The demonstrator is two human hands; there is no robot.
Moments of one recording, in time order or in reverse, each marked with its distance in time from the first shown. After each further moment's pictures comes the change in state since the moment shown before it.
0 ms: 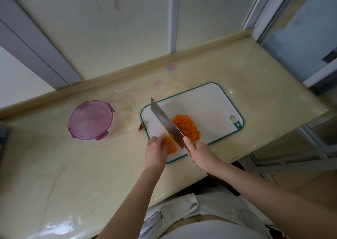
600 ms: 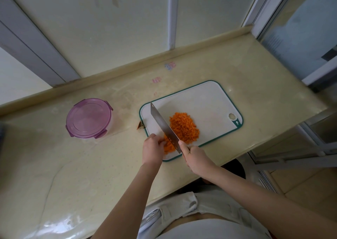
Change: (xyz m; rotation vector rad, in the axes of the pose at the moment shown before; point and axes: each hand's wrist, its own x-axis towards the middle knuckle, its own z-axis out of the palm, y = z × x) left_hand 0.011 -0.001 -0.003 0.013 0.003 -0.061; right_hand -0.001 0.004 0.023 -0.001 0.003 0.088
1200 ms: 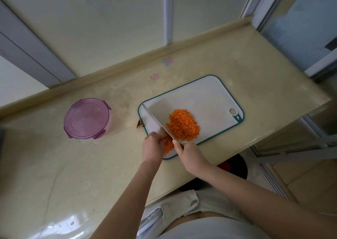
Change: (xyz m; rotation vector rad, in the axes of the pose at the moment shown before) left_hand 0.004 0.001 -0.002 0.080 -0.019 0.016; right_hand 0.013 0.001 0.016 -0.151 0.056 -0.085
